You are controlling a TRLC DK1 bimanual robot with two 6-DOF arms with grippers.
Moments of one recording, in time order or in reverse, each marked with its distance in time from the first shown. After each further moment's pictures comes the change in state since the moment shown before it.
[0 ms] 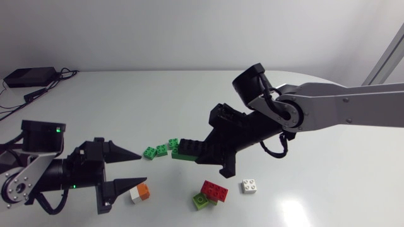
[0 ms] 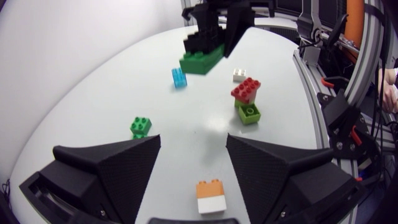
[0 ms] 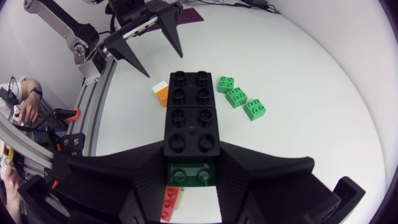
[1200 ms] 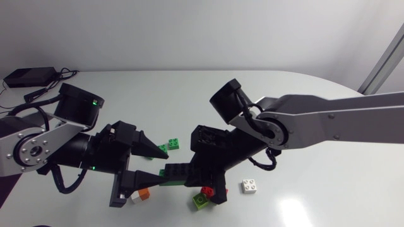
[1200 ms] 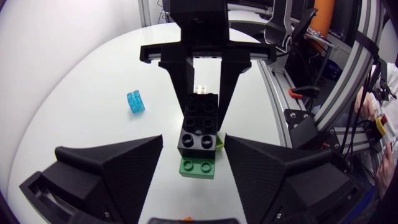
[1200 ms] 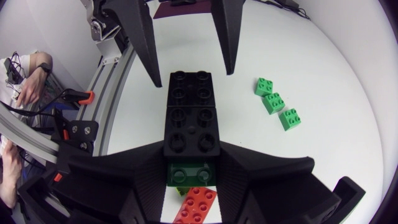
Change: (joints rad) left arm -0.266 0.121 0.277 -0.282 -0.024 -0.008; right arm 0.151 0.013 -0.015 -0.027 0.051 -0.042
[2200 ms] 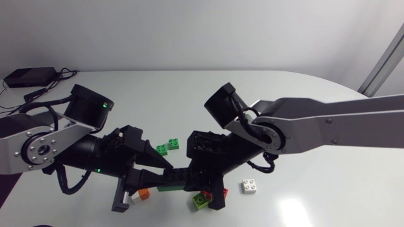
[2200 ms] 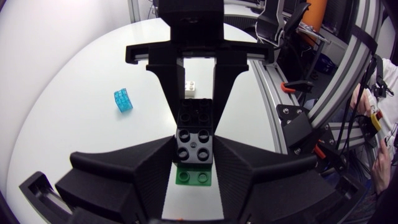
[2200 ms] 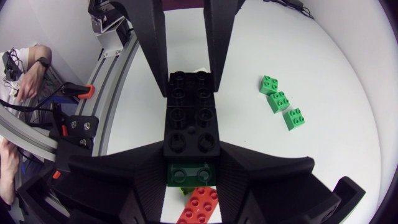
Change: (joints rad) left arm -0.053 0.034 0.024 -0.047 -0.012 0.016; right arm 0.039 0.000 -0.002 -0.004 0.046 0.000
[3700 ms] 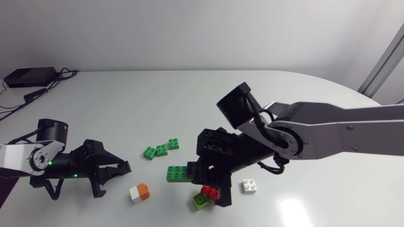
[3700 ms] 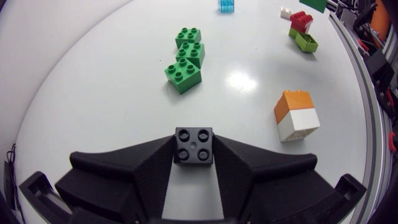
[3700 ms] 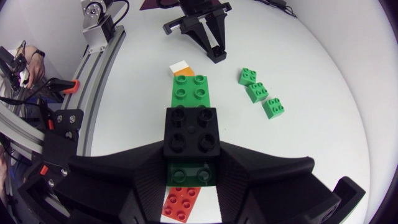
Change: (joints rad) left arm 0.581 0.312 -0.196 0.385 -0.135 0.291; right arm -0.035 -0.074 -0.077 0.060 0.078 0.000
